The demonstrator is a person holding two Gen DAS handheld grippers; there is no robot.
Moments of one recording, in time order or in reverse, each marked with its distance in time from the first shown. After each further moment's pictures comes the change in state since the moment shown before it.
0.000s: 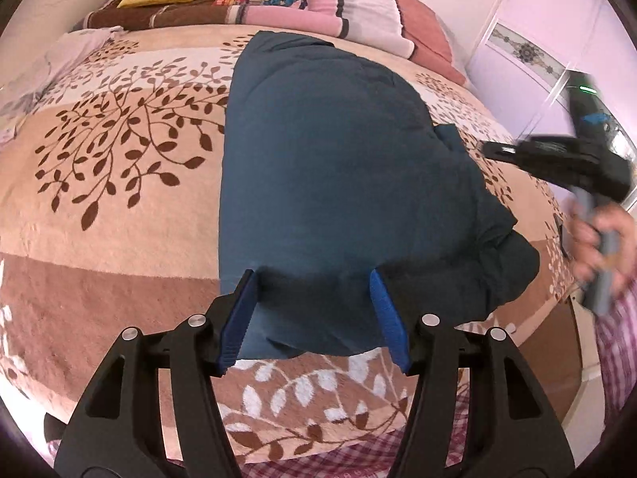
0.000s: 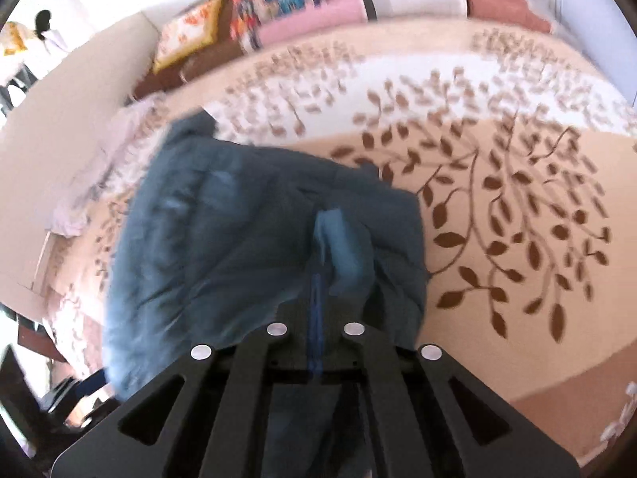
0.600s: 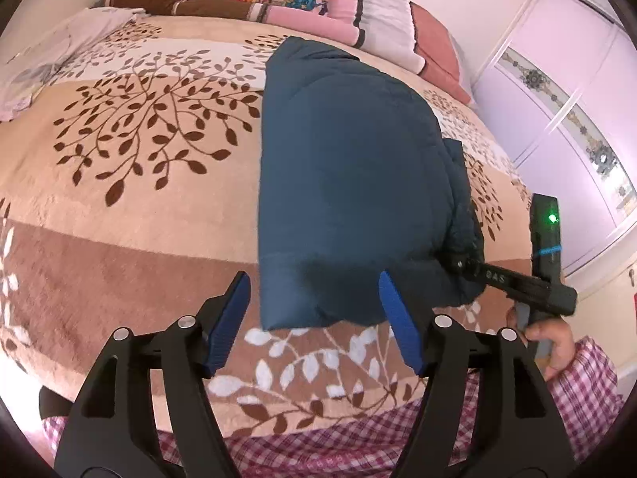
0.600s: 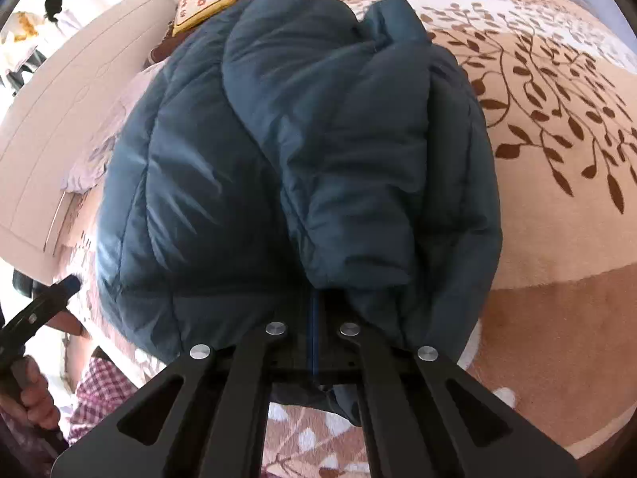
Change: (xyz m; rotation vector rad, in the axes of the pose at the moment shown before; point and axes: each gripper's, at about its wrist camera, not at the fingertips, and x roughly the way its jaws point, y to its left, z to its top) left arm -0.033 0.029 -0.007 -0.096 -0.002 -0.034; right arm 0.046 0.020 -0.094 0.016 0.123 0.074
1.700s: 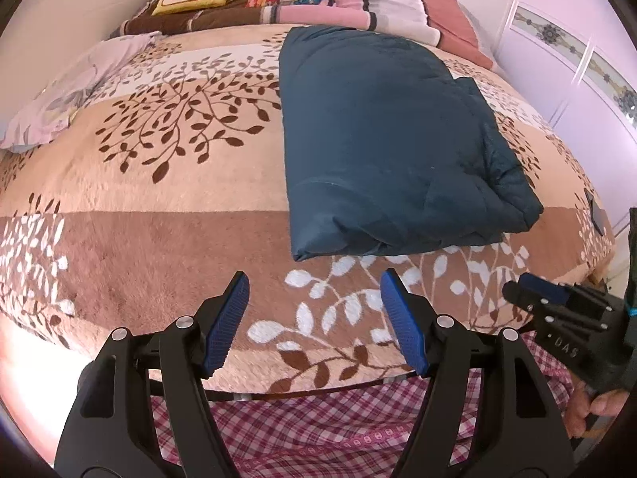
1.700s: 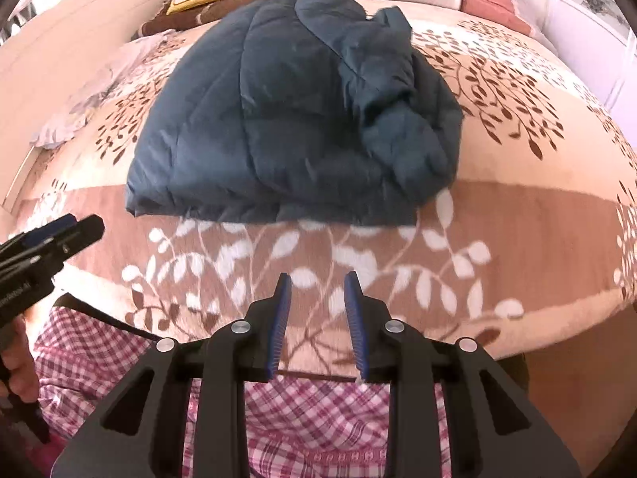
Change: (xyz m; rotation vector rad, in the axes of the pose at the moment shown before) left arm -0.015 -0.019 -0.054 0.128 0.003 0.213; right arm -0.047 0.083 -0.111 -0.084 -0.061 -0.260
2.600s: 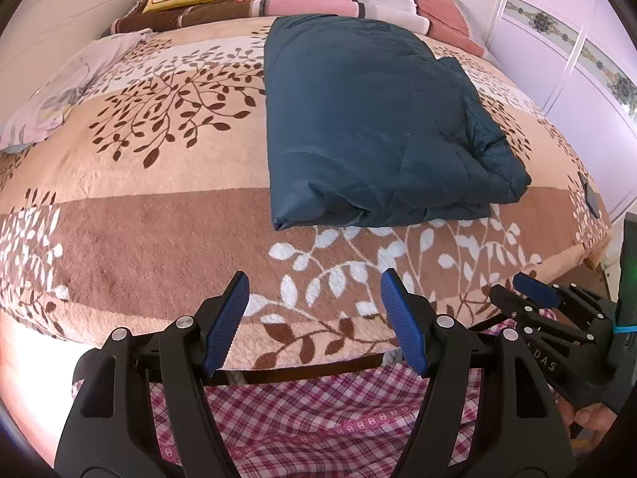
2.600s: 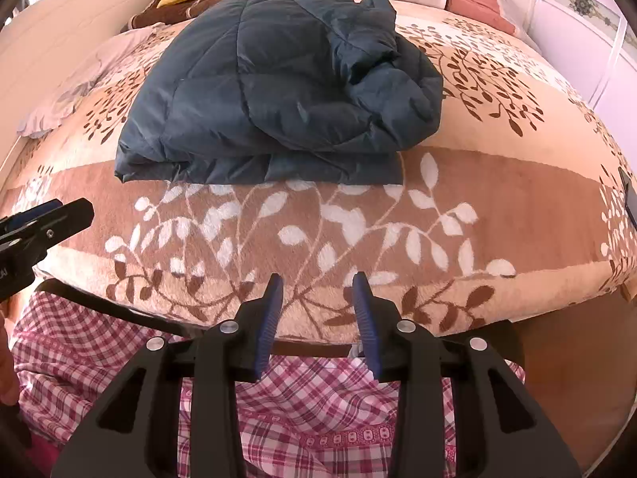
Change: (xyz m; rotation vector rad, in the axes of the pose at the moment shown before) left arm -0.005 -0.013 -0.017 0.021 0.030 -0.012; right arm 0.000 0.005 -0.032 -0.009 -0.004 -0.069
